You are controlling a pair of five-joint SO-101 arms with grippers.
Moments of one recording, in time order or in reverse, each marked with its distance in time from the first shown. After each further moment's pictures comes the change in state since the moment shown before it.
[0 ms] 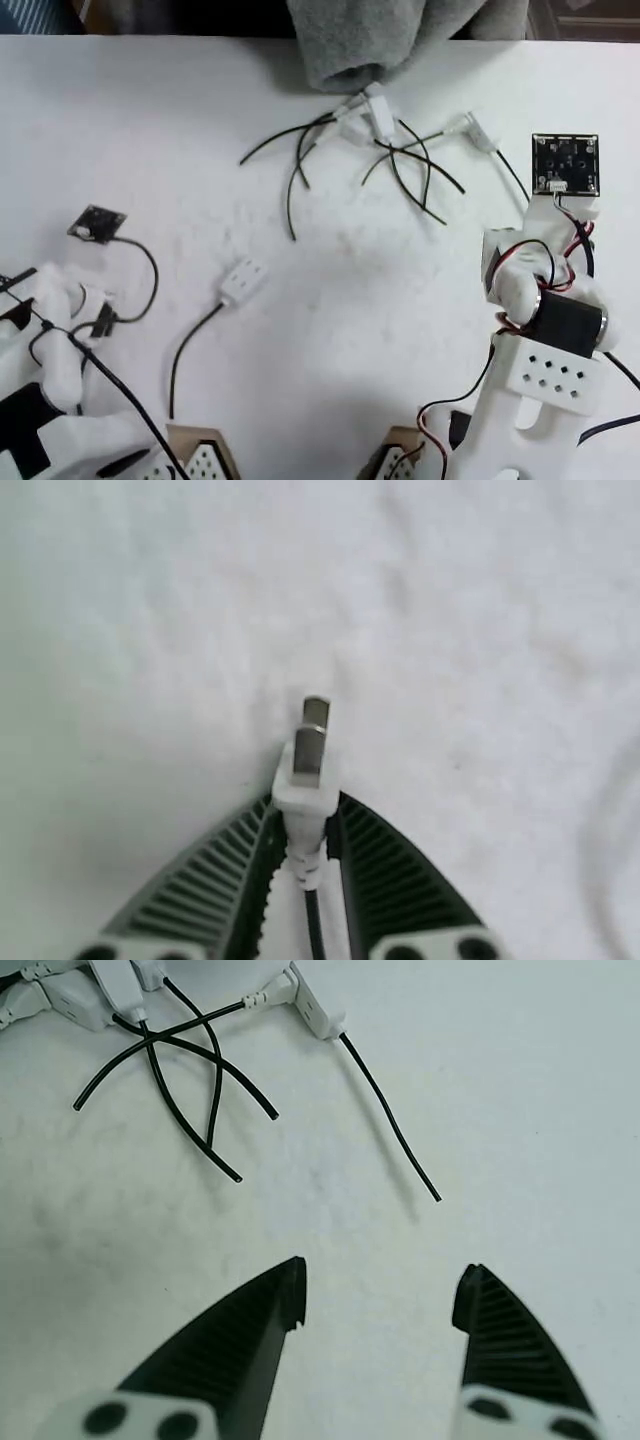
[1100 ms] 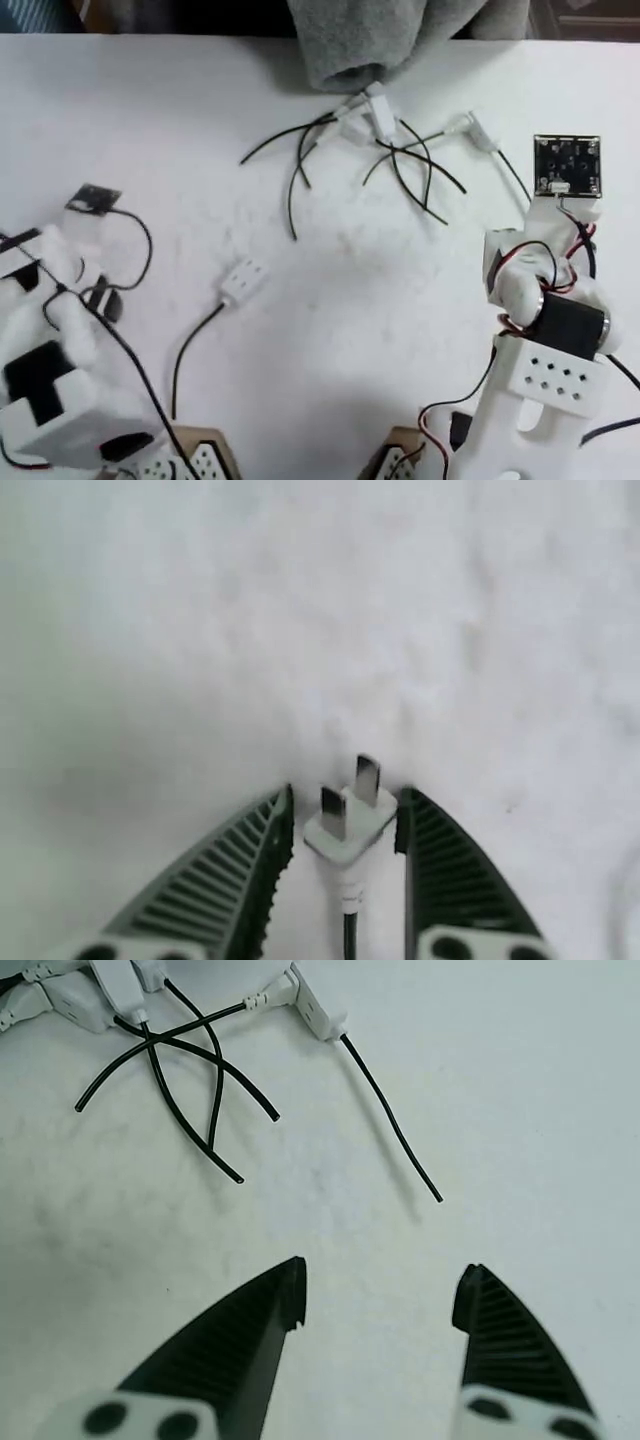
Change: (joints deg) left arm 5.0 1.1 -13.2 14.0 7.7; right arm 0.0 0.0 0.0 0.0 0.0
